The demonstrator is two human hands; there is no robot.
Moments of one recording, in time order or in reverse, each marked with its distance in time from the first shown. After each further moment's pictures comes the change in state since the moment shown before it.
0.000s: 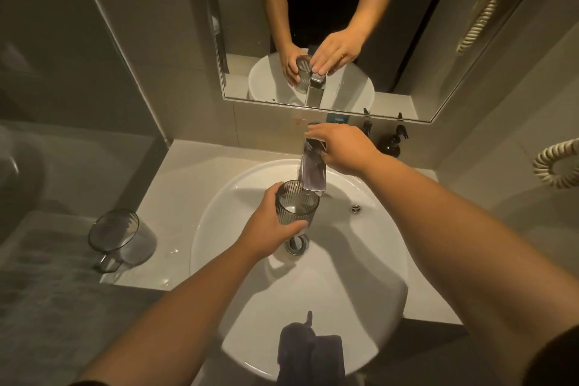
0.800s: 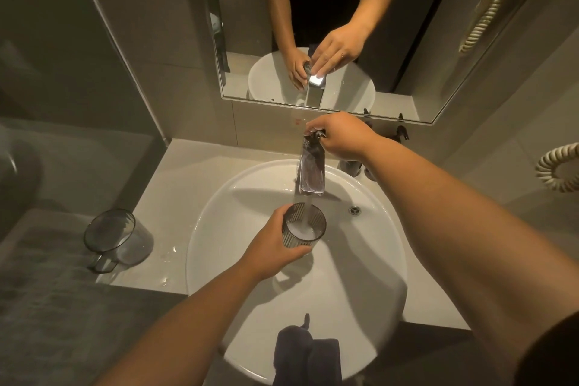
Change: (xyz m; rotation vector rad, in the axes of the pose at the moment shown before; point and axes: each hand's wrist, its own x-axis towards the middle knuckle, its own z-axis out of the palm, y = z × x) left_hand -0.017 -0.017 0.022 0.035 -0.097 -0.029; right_hand 0.015 0.001 -0.024 0.159 -0.093 0.075
